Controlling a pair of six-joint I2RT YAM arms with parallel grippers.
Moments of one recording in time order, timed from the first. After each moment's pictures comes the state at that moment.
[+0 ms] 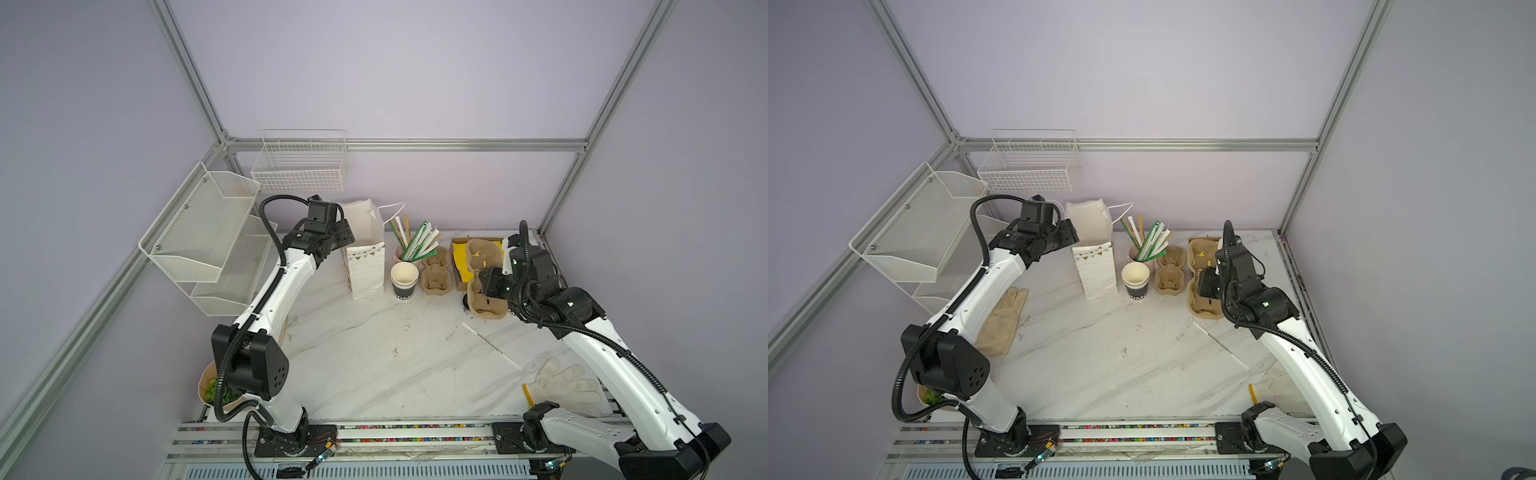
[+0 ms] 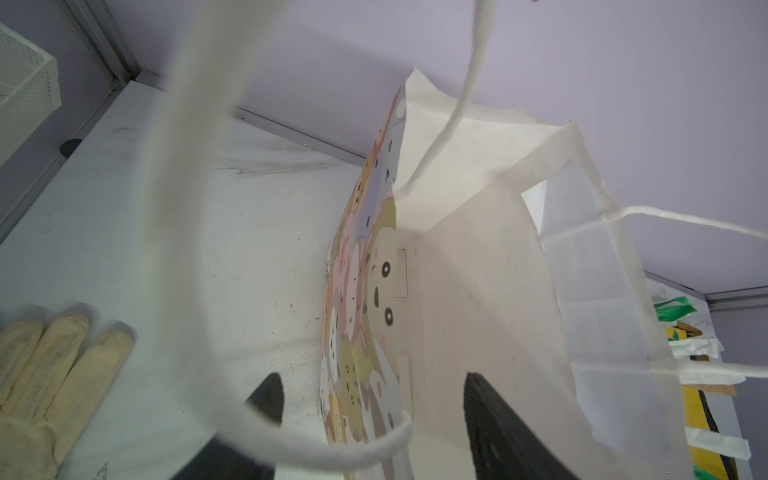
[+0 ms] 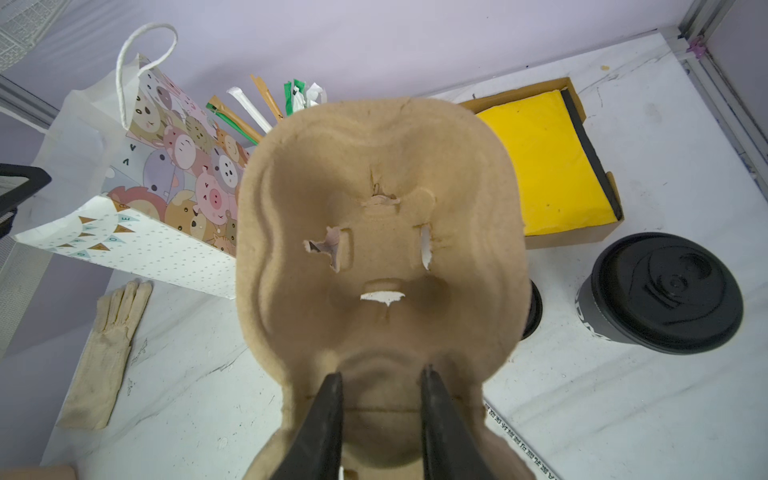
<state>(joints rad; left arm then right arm) -0.22 1.69 1.69 -0.68 -0.18 -0.51 0.46 1.11 1.25 -0.76 0.13 0.52</state>
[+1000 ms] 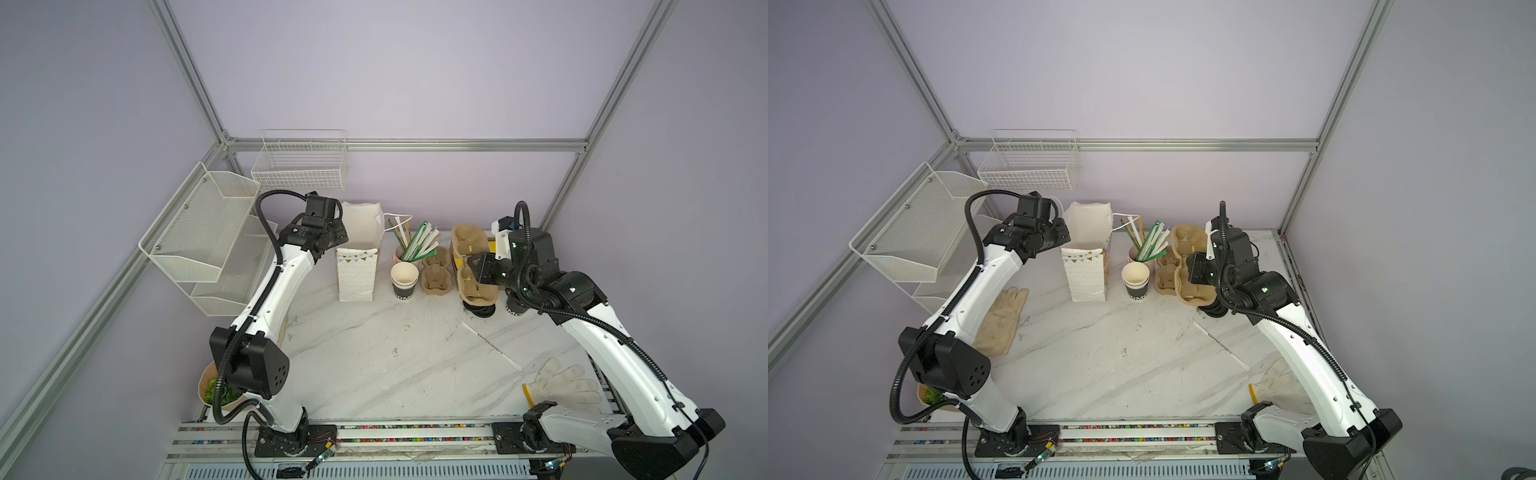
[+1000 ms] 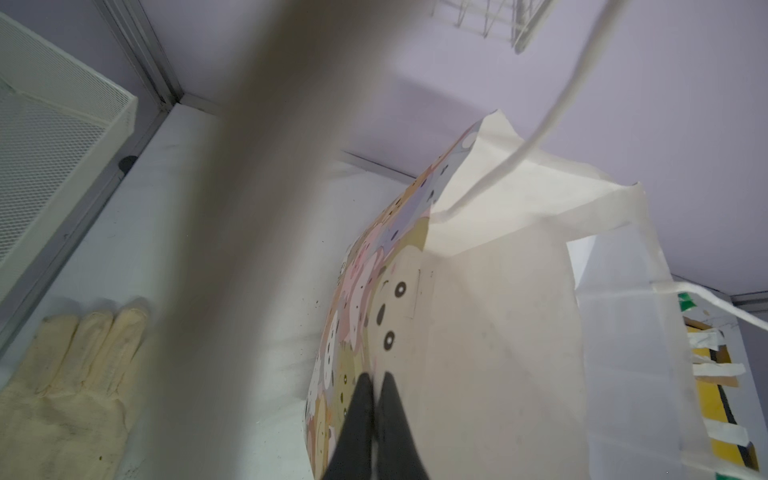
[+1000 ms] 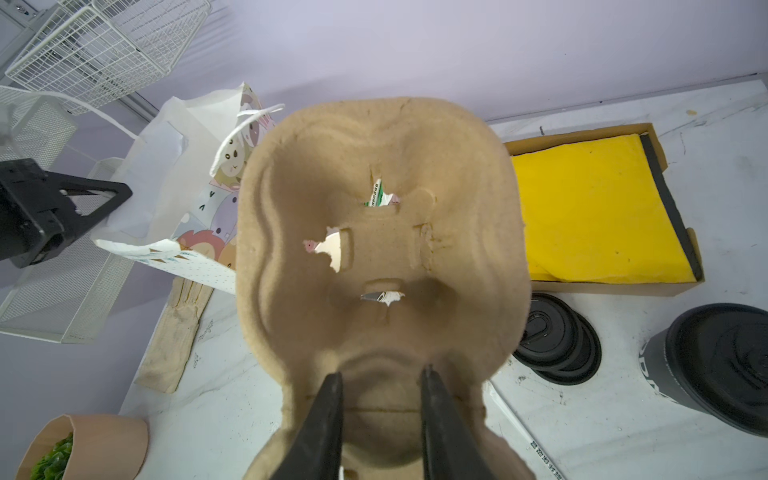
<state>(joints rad) -0.22 1.62 1.78 -0.82 -0.24 -0.48 0.50 1.21 1.45 -0.79 0.04 0.48</state>
